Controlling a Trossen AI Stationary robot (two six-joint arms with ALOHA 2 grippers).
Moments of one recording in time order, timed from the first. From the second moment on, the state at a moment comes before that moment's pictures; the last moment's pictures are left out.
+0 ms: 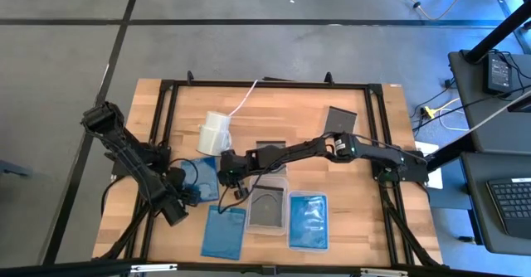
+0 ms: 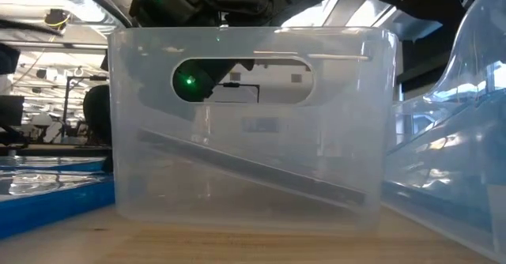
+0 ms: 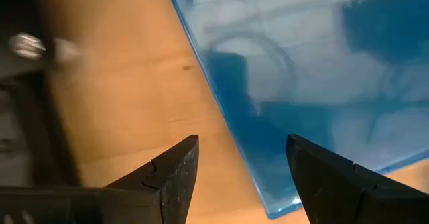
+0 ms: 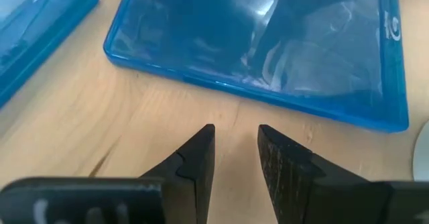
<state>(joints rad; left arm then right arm) -0.89 1.41 0.67 -0.90 -0.20 -2.28 0.11 2.53 2.03 -0.33 -0.03 -0.33</state>
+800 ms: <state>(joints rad) -0.95 1.41 0.57 -0.69 -0.52 -2.30 0.13 2.53 2.03 -0.35 -0.10 -0.37</state>
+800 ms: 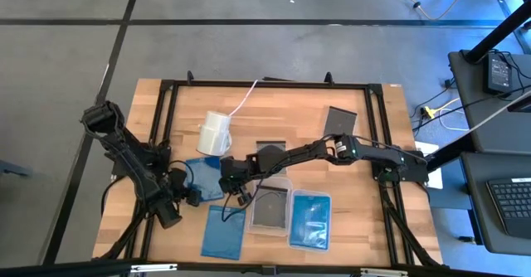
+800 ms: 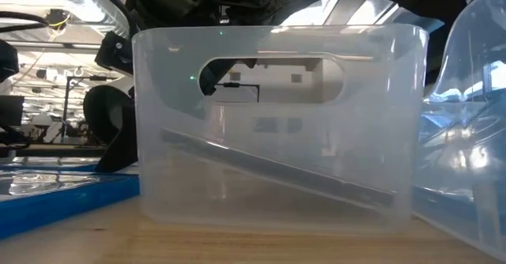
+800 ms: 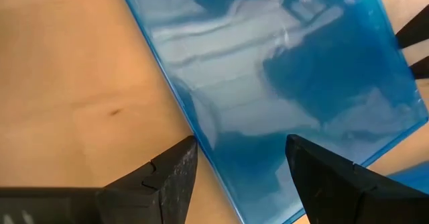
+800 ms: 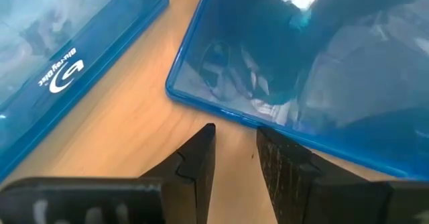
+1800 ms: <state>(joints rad) -1.00 1.40 0.57 -0.59 -0.60 -2.30 0.13 2.53 2.02 -0.40 -0.10 -0.37</state>
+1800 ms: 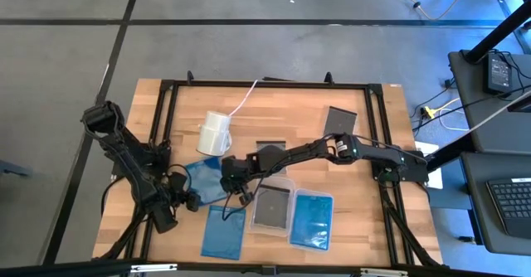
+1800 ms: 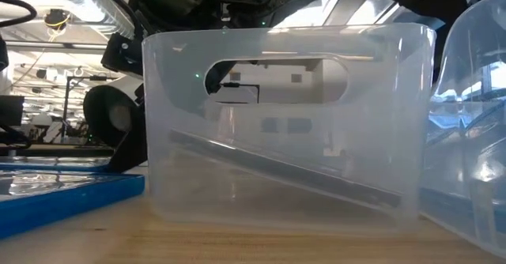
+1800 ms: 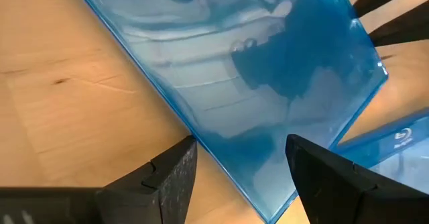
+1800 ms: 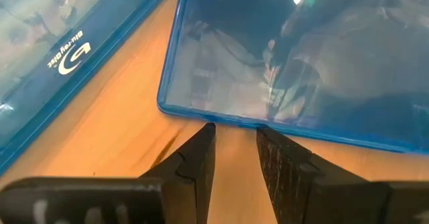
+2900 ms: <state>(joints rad) -1.00 1.22 0.57 -0.72 -0.93 -2.25 0.13 2.54 2.02 -0.33 -0.09 -0.37</state>
